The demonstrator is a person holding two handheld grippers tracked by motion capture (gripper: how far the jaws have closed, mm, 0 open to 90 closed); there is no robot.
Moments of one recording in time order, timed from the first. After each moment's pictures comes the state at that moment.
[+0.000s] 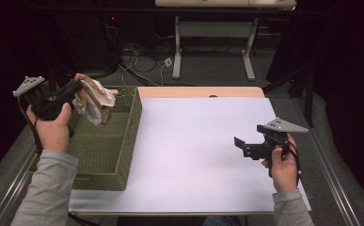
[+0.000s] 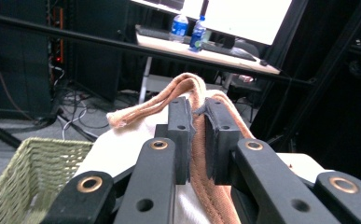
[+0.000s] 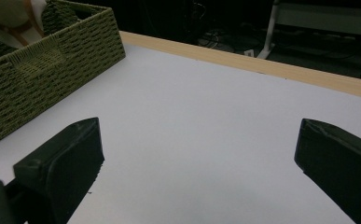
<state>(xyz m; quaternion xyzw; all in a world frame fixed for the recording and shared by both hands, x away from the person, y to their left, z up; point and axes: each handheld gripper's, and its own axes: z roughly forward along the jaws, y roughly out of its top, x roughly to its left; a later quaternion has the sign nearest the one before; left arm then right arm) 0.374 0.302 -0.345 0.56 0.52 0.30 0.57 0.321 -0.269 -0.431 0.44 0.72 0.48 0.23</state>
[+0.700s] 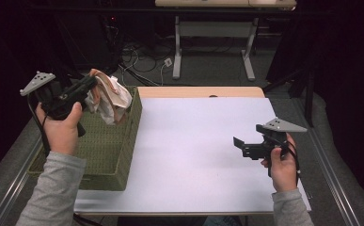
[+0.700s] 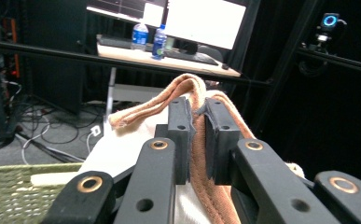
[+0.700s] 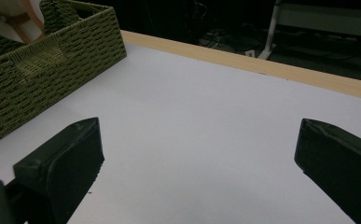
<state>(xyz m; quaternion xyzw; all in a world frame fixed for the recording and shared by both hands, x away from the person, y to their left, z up) 0.360 0.262 -0.325 0.59 0.46 0.27 0.61 0.321 -0.267 -0.431 0.44 0.72 0.48 0.23</state>
